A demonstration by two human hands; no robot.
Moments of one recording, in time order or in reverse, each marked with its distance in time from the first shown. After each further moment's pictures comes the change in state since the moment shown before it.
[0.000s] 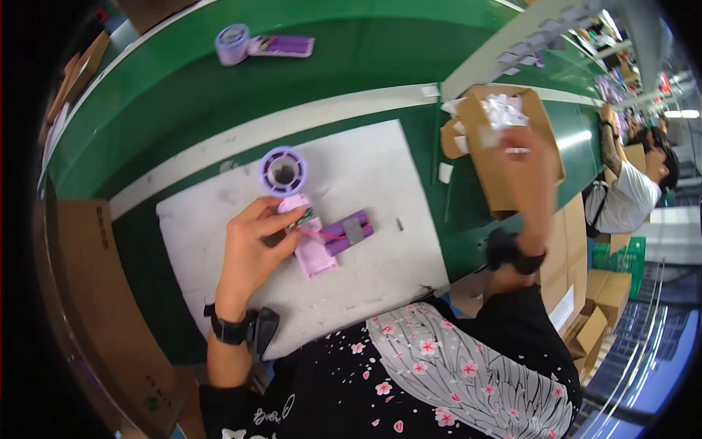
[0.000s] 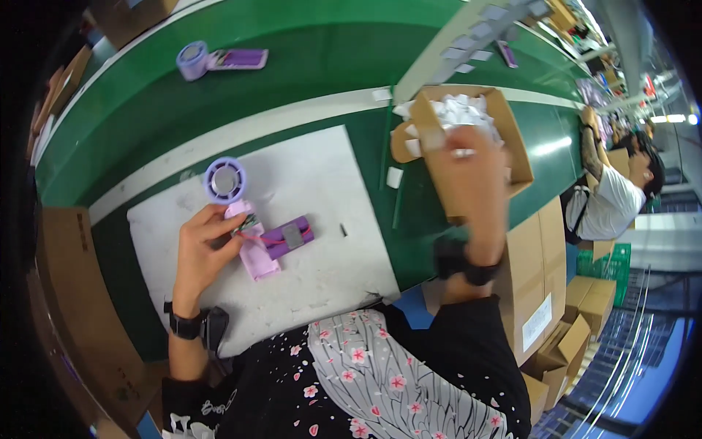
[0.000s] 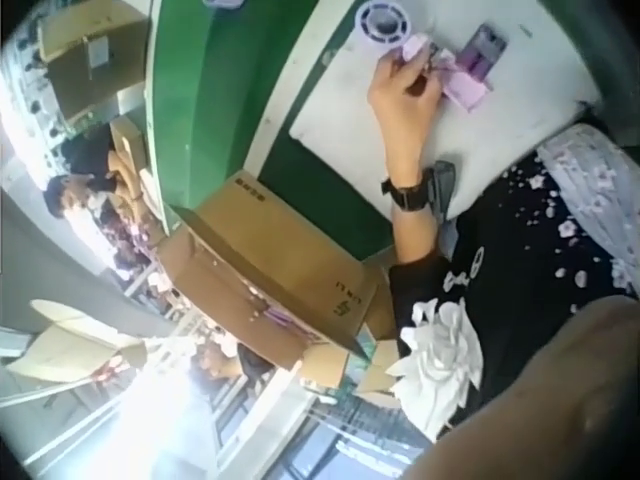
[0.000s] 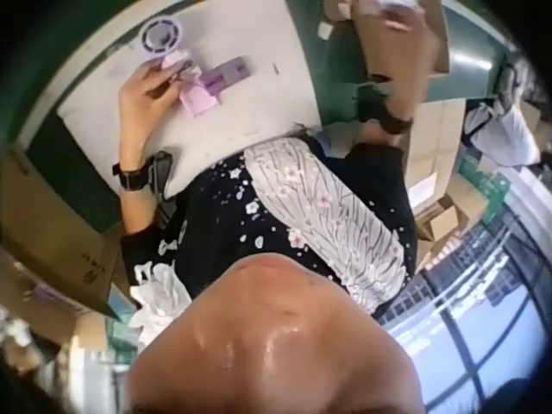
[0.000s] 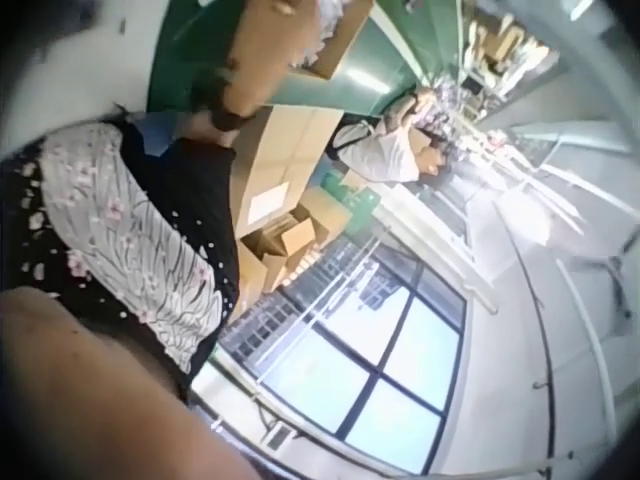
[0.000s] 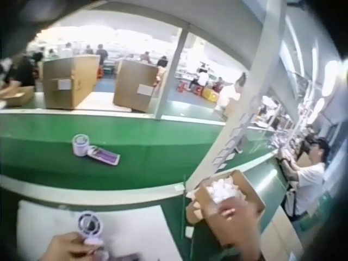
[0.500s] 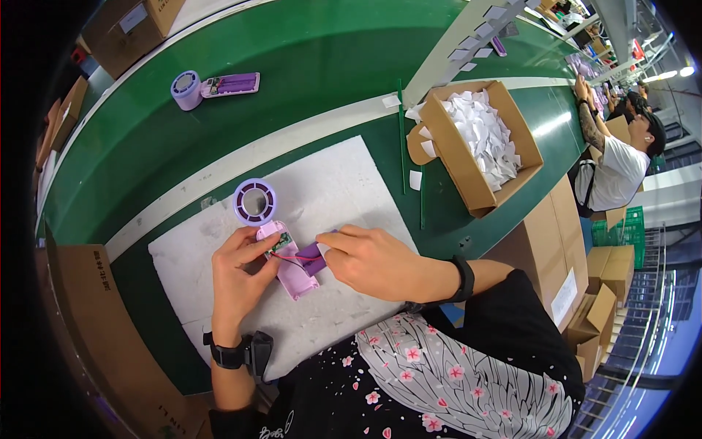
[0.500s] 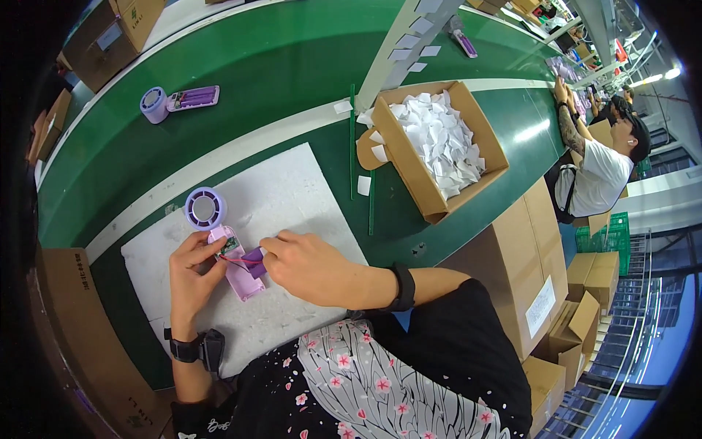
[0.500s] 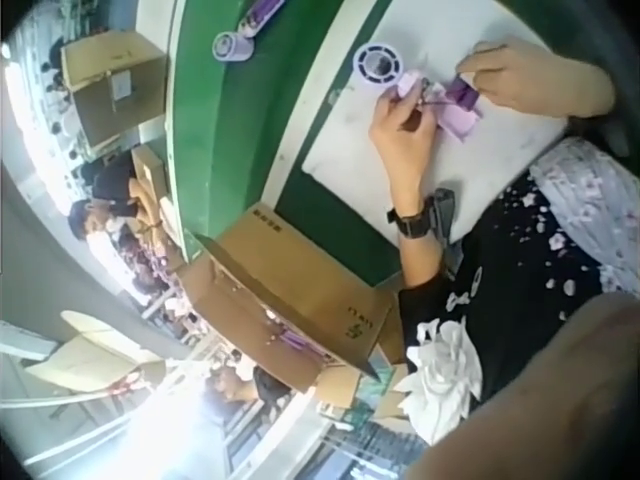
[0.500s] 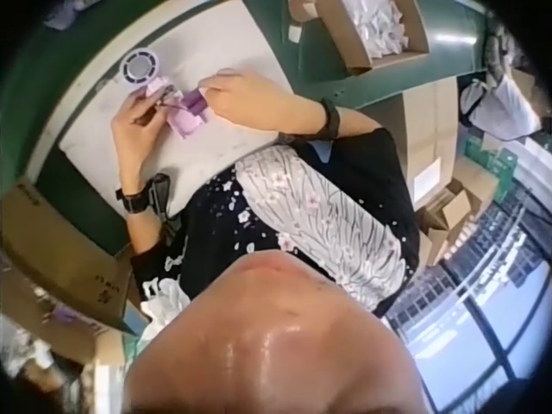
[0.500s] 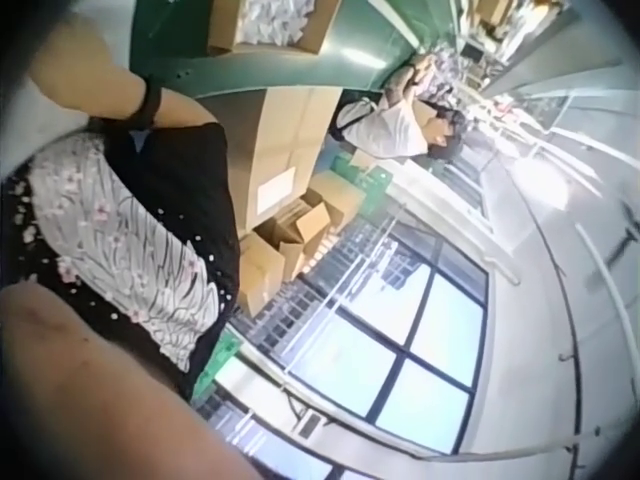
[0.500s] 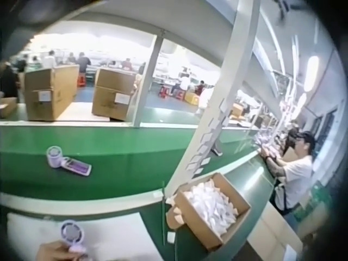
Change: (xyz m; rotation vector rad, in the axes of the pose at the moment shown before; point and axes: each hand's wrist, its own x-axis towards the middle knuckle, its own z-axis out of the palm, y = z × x) left_hand 0.003 -0.003 0.007 -0.075 0.023 -0.019; right_hand -0.082 -0.080 0.072 0.133 -0.570 -0.905
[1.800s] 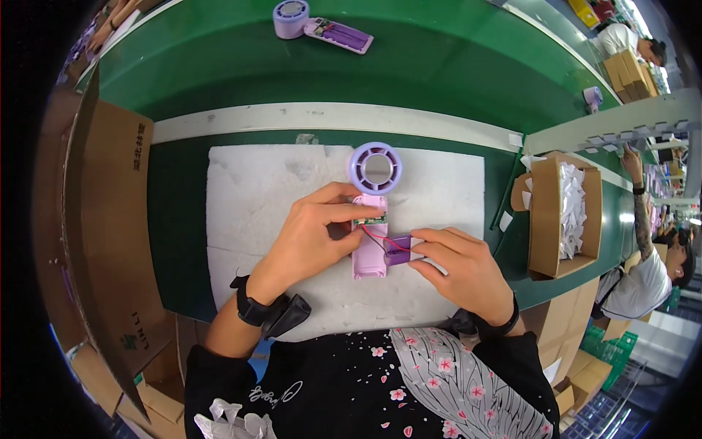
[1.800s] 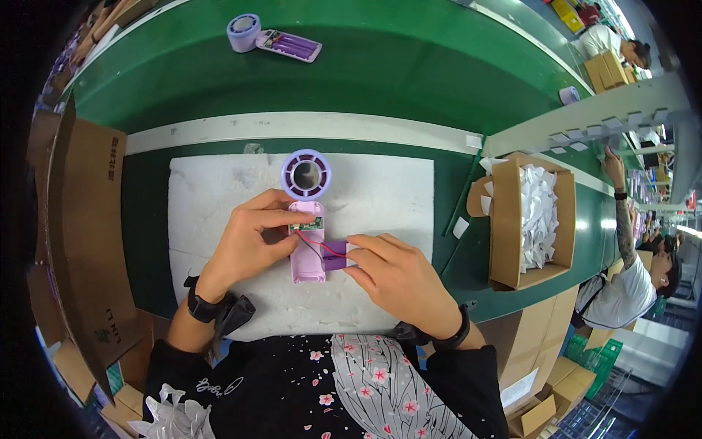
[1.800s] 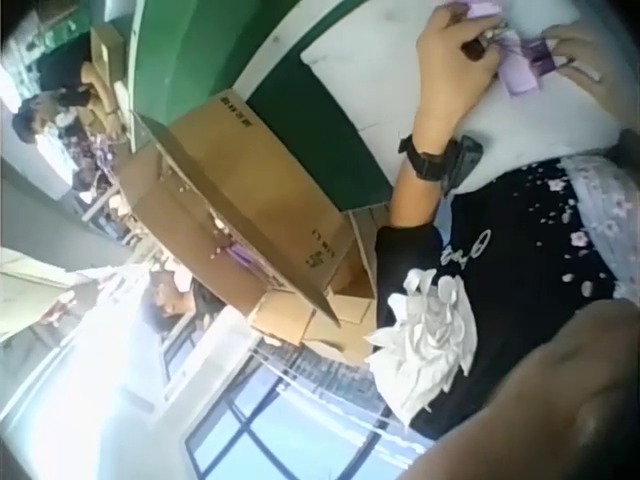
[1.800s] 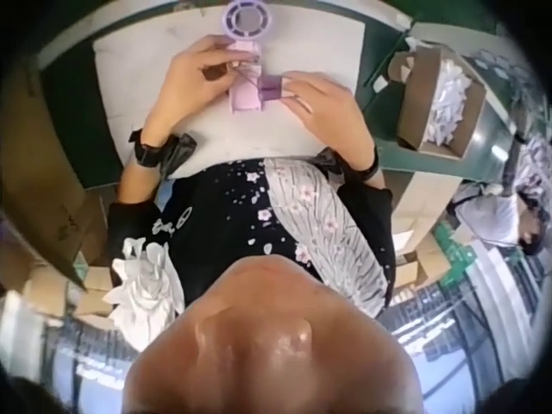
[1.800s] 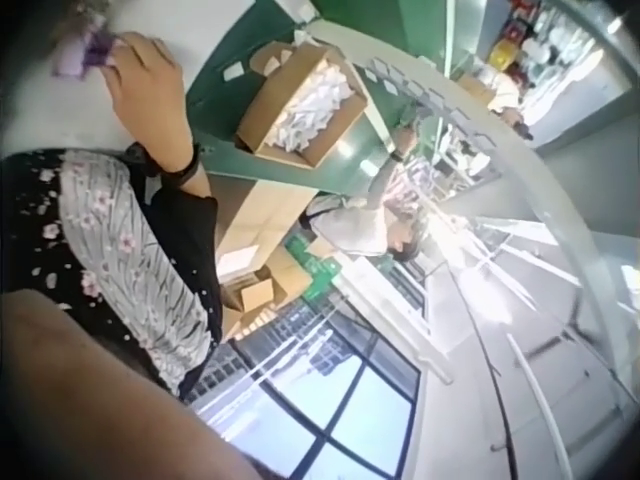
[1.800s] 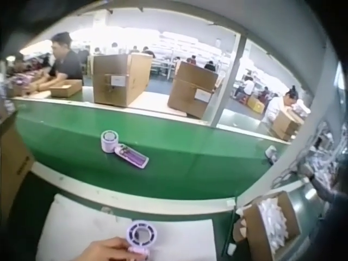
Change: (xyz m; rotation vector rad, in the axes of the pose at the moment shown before) left_hand 0.001 0.017 0.020 -0.119 -0.005 -0.035; right_hand -0.007 0.013 -0.033 0.256 -0.028 0.114
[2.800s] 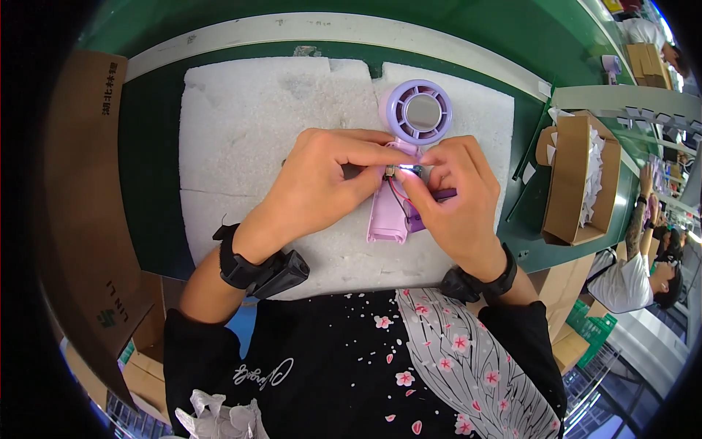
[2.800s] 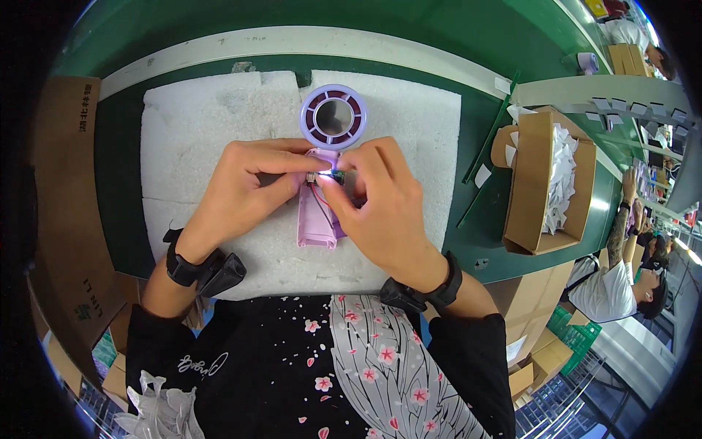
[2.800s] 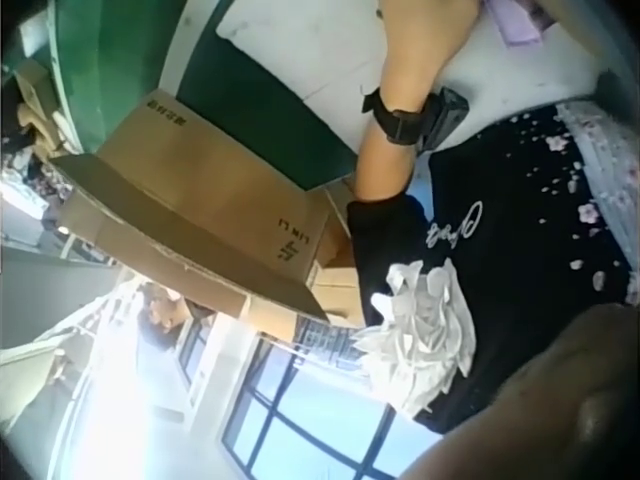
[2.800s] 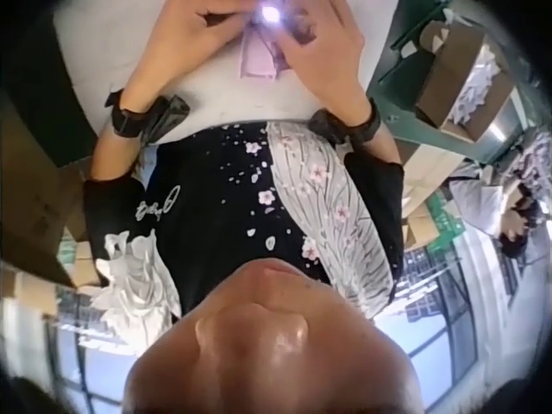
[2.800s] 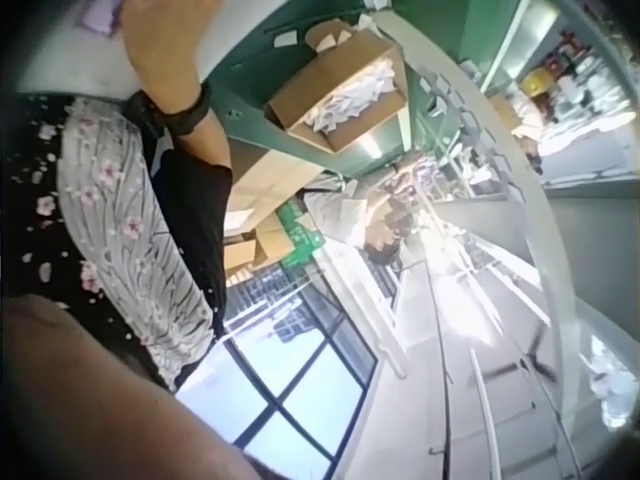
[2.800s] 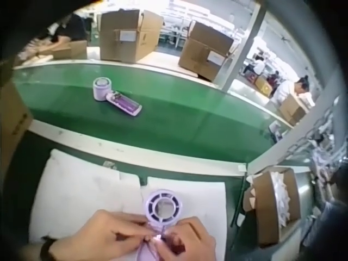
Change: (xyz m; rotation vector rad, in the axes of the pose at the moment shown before) left_hand -0.001 0.008 0.002 -0.136 -0.111 -0.112; right_hand 0.026 -0.016 0.036 0.196 0.317 0.312
